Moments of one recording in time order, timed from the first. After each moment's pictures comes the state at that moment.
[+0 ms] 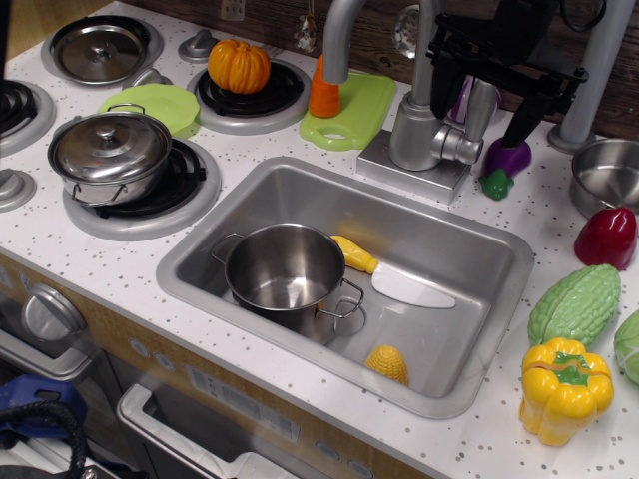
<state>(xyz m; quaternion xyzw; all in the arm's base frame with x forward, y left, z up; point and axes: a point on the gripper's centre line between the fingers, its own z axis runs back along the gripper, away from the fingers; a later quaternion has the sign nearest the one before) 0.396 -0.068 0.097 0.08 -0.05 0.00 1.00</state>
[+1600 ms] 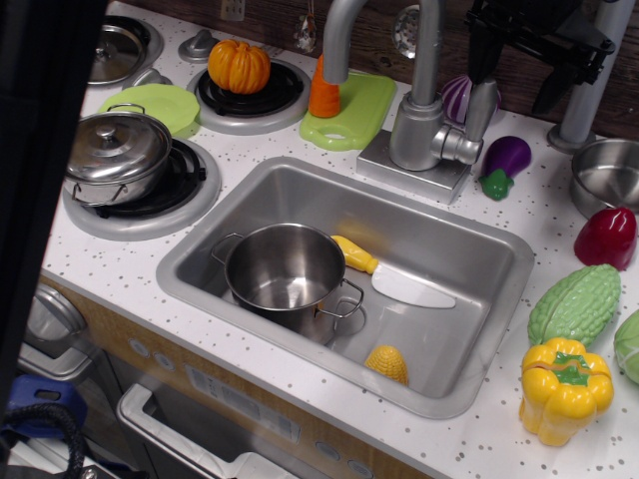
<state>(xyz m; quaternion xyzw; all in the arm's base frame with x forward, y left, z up) 0.445 -0.076 0.101 0.07 -0.10 -0.06 0.99</state>
